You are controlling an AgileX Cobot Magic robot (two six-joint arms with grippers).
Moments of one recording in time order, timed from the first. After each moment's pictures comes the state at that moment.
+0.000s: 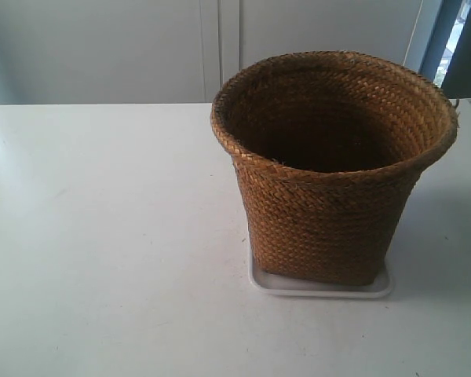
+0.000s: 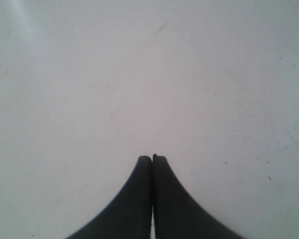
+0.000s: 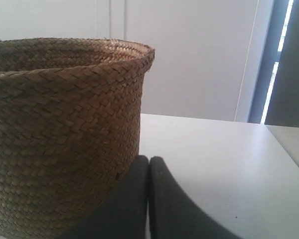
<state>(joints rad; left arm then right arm) 0.03 0.00 0.02 0.07 0.51 -0.06 -0.01 0.02 -0.01 0.08 0.07 -0.08</state>
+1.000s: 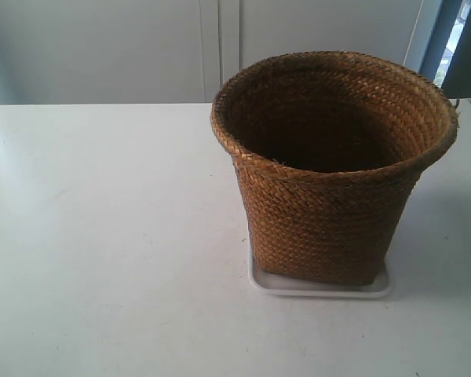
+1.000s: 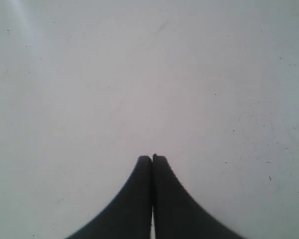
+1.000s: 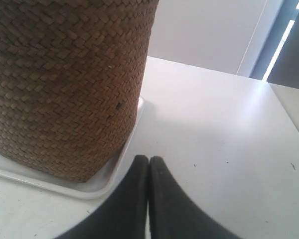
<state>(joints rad) 0.03 0.00 0.02 0.07 0.51 -0.05 -0.01 0.01 -0.01 0.04 0.29 -0.17</state>
